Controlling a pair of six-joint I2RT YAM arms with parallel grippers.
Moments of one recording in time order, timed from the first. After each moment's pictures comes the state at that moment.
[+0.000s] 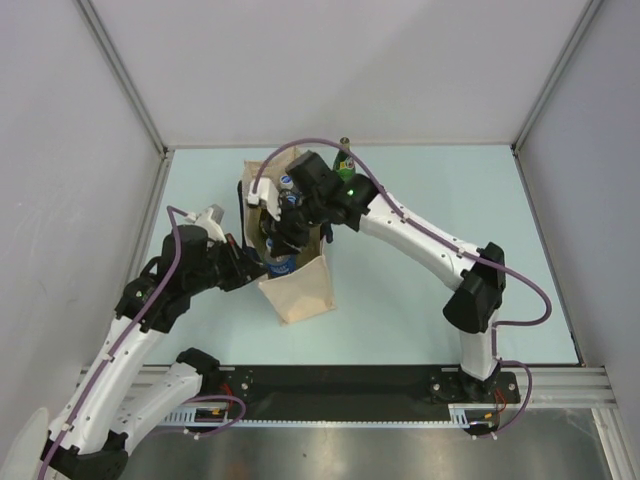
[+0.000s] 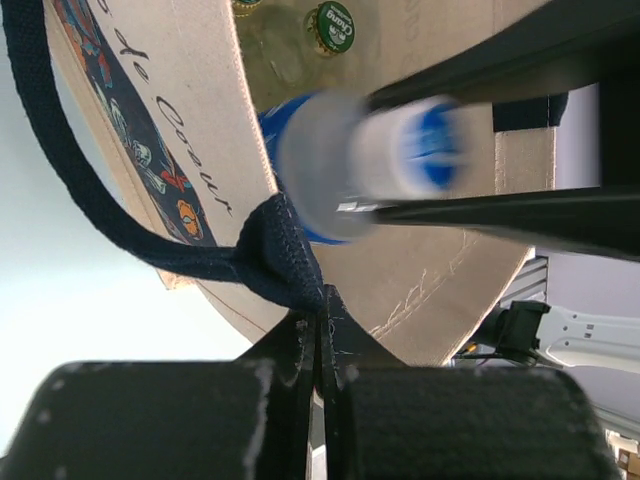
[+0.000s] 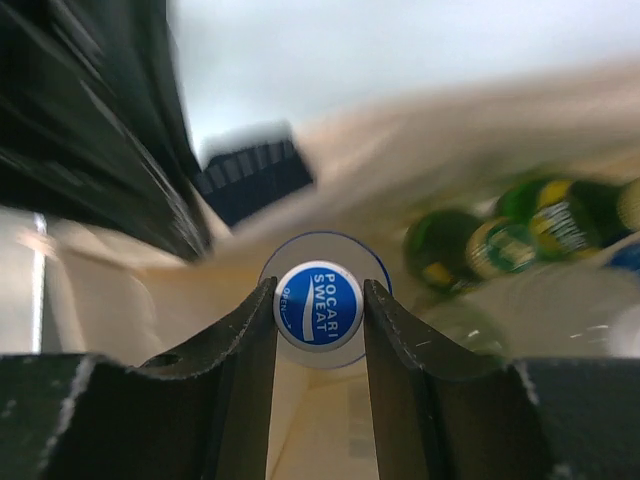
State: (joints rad) left arm -0.43 0.74 0.94 -0.81 0.19 -0.73; right arm 0.92 1.95 2.11 -0.86 -0.54 -0.38
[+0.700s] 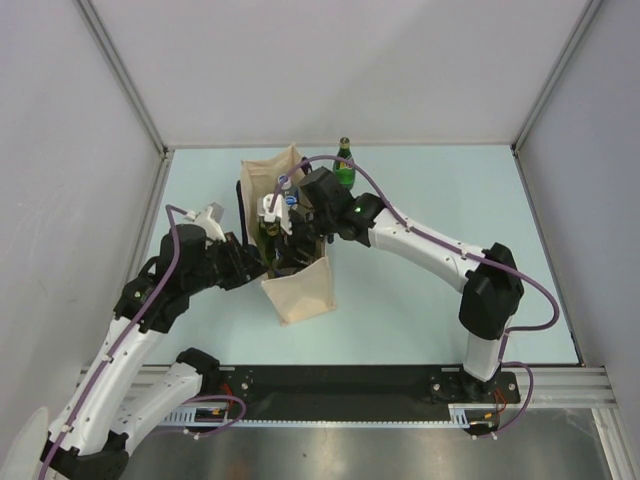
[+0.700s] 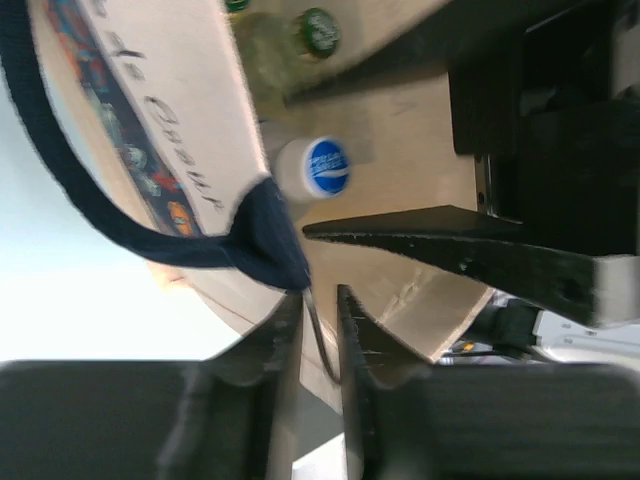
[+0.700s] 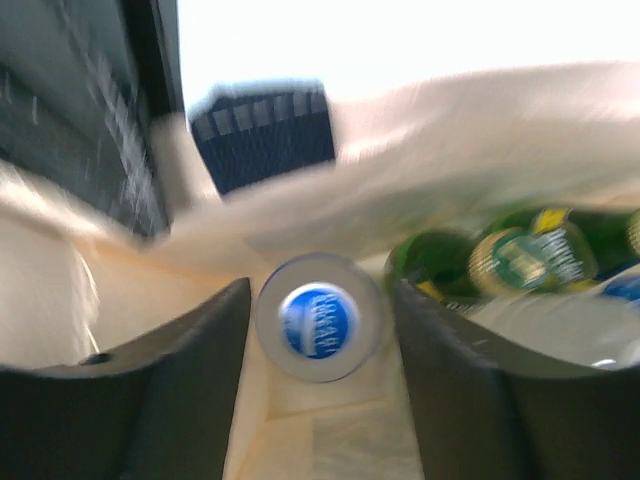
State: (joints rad) left arm -0.43 0.74 0.94 -0.81 0.20 -0.72; right arm 0.89 1.82 1.65 -0.51 -0.63 -0.50
